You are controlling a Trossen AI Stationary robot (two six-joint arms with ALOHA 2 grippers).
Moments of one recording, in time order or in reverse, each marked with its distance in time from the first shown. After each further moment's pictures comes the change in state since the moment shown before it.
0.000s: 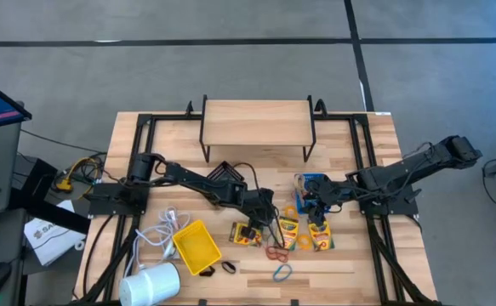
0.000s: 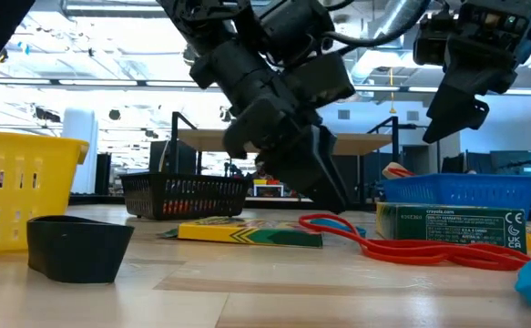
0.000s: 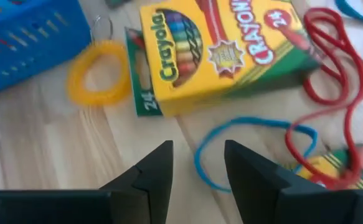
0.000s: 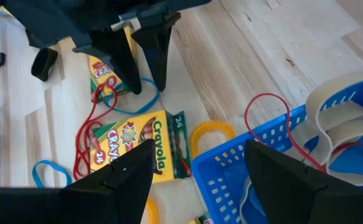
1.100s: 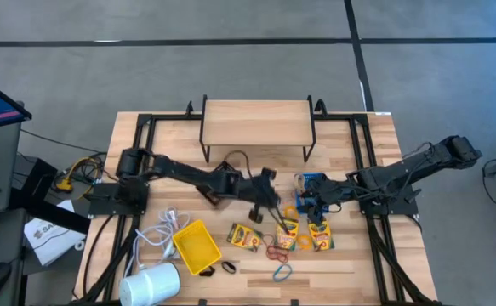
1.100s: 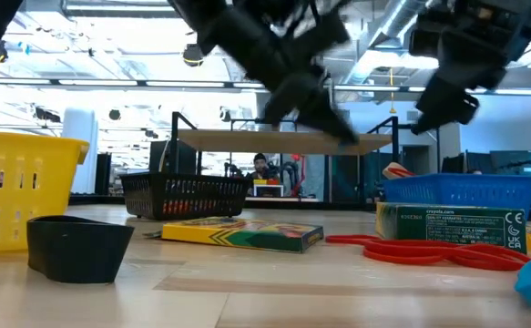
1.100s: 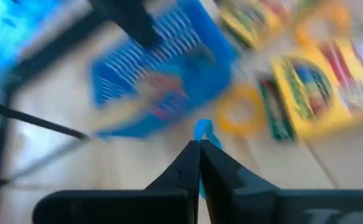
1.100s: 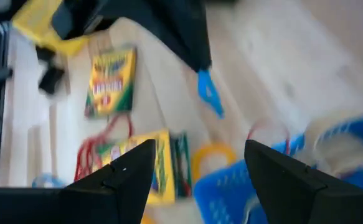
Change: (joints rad) left arm 0.033 -0.128 0.004 0.104 -0.271 0.179; right arm -0.008 0.000 0.000 0.076 0.055 -0.059
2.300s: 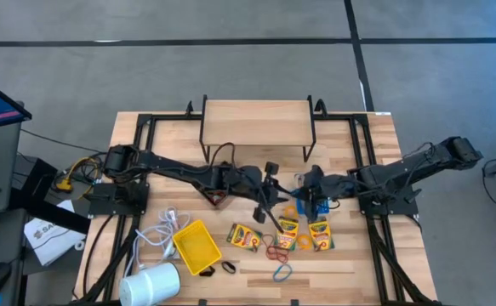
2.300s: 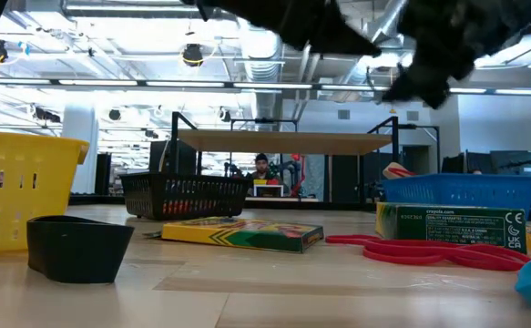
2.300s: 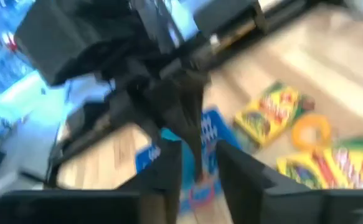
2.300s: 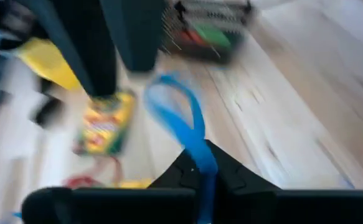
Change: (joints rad) left arm 0.003 -0.110 0.001 0.119 0.064 0.044; right arm -0.030 0.000 0.000 0.105 0.074 -0.158
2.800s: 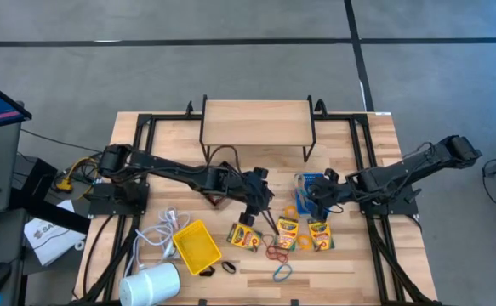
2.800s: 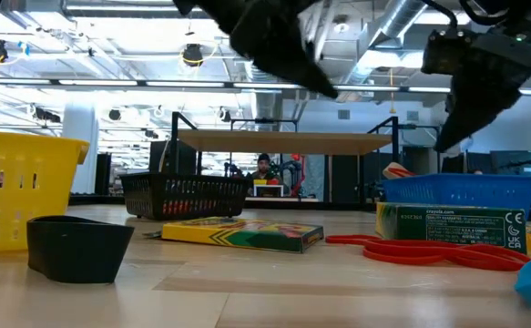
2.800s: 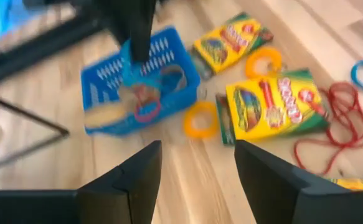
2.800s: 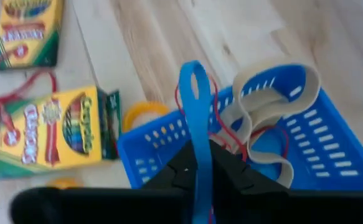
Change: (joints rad) left arm -0.027 -0.042 -0.026 -0.302 0.018 -0.194; right arm 0.048 0.000 0.000 -0.351 0.024 0.133
